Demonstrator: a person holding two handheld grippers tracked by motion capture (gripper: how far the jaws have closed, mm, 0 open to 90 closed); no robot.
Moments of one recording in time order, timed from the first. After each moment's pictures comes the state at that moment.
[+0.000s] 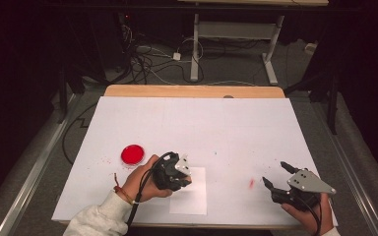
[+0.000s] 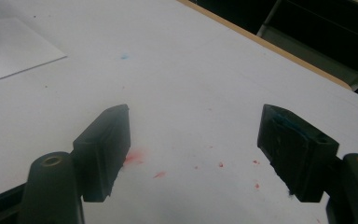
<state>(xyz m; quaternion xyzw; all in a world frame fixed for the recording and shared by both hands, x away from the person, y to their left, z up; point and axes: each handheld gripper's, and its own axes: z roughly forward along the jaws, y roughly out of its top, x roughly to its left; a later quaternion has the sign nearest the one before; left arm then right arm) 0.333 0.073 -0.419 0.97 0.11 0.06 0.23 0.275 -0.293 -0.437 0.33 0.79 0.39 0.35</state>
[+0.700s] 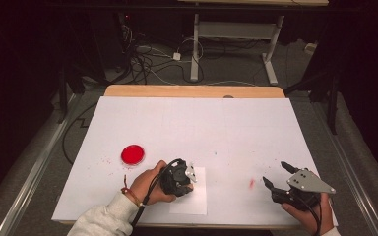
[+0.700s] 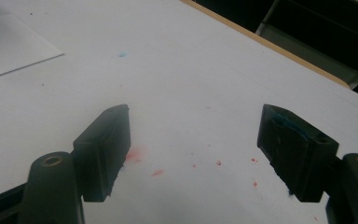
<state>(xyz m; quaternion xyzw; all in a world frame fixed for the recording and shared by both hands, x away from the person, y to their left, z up) 0.335 0.059 -0.444 0.98 0.10 0.04 0.18 0.276 -0.293 -0.437 0.33 0.79 0.39 0.35</state>
